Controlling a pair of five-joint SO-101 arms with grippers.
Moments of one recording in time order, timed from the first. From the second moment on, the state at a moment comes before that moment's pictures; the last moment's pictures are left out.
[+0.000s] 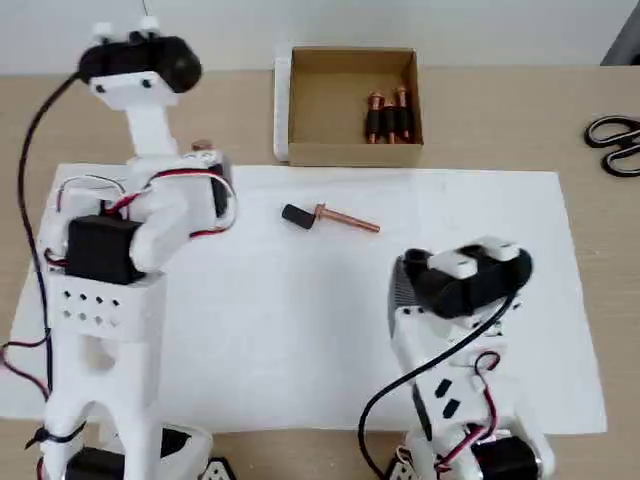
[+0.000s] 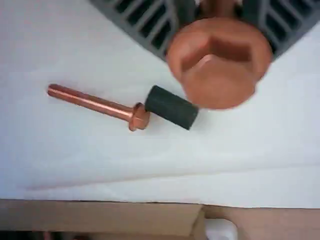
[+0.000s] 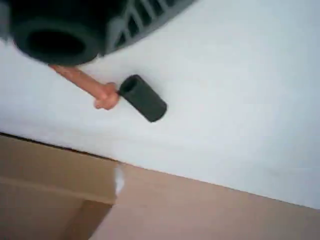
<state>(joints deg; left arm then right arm) 8.6 -24.7 -2.5 82.9 17.6 -17.4 -100.7 65.5 60.7 -4.7</state>
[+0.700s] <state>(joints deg) 28.2 -28.4 -8.2 70.8 29.4 -28.3 -102.6 65.8 60.0 -4.7</state>
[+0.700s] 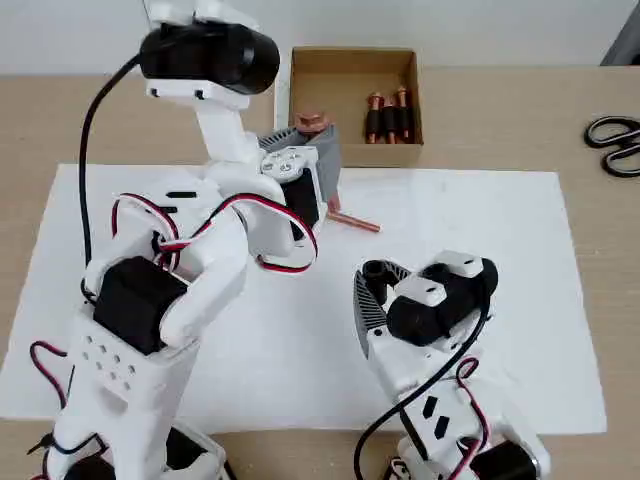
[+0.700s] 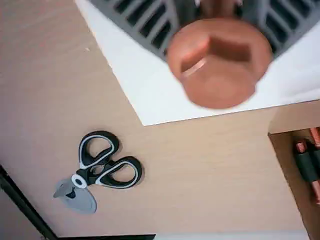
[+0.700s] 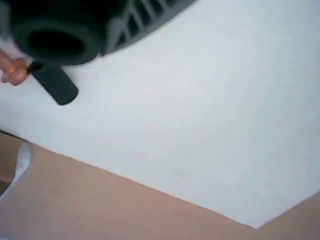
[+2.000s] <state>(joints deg) 35.4 -28.4 -2.6 70.4 23.1 -28.8 -103.6 74.1 44.9 -4.7</state>
